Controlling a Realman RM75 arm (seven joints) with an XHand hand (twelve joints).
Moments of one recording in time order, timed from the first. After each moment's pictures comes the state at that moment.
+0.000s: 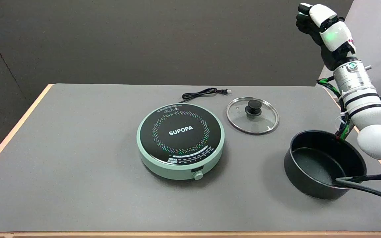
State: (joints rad) arm -0.09 -0.57 1.47 -1.65 -1.48 0.66 0.51
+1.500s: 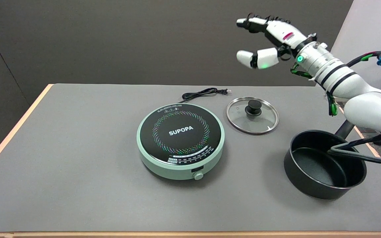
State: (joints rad) arm 0.38 -0.45 1.09 -1.53 -1.81 0.28 0.11
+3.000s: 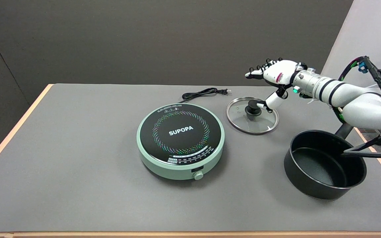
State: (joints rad) arm 0.75 -0.37 0.51 -1.29 -2.02 0.11 -0.06
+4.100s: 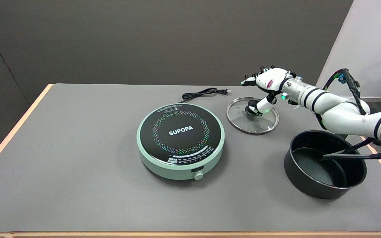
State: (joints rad) arm 0.76 -0.54 0.48 -1.08 -2.02 0.18 -0.07
